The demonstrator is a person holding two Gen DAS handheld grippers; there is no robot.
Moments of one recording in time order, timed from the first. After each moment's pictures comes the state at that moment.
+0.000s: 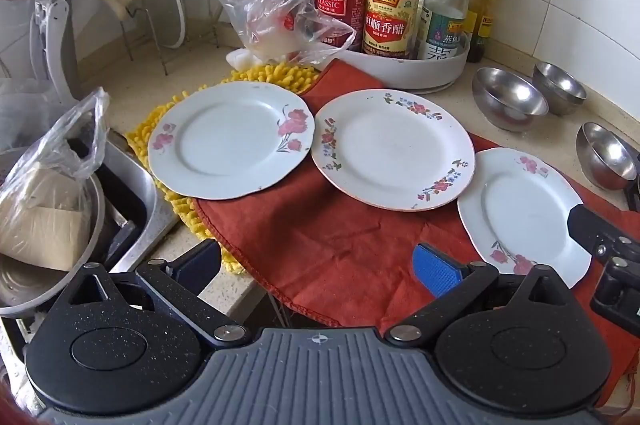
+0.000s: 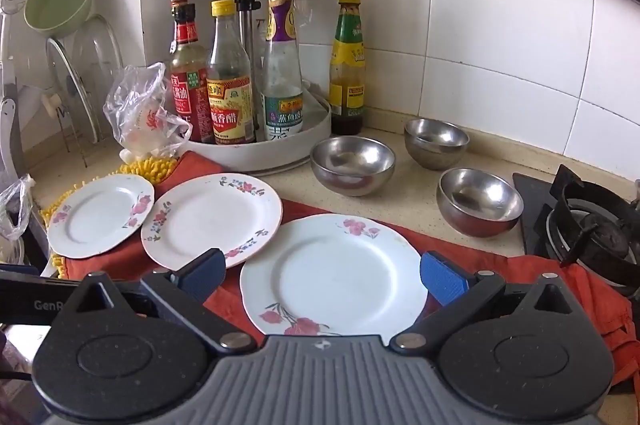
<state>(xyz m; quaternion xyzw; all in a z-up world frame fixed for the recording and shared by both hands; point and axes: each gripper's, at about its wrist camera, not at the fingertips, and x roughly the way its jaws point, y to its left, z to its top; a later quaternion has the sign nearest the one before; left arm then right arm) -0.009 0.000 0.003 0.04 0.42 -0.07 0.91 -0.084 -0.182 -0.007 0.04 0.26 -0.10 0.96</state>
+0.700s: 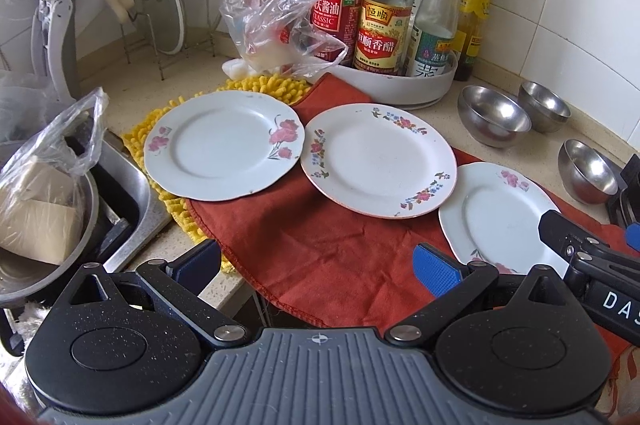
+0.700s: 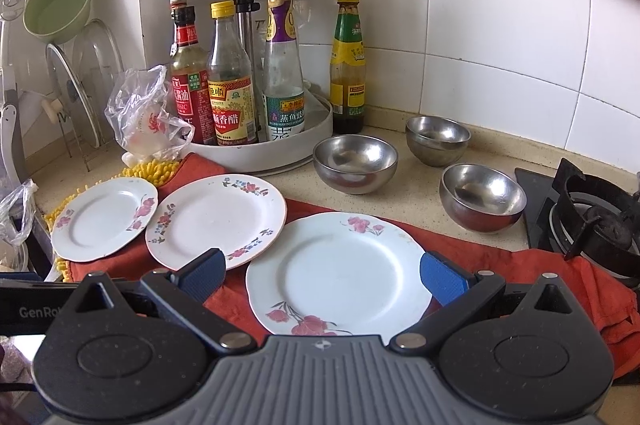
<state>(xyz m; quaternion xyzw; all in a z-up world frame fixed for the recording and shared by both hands) -0.021 0.002 0.009 0.02 0.40 -0.09 0.91 -0.088 -0.178 -0.008 0.05 0.25 -0.11 0.96</state>
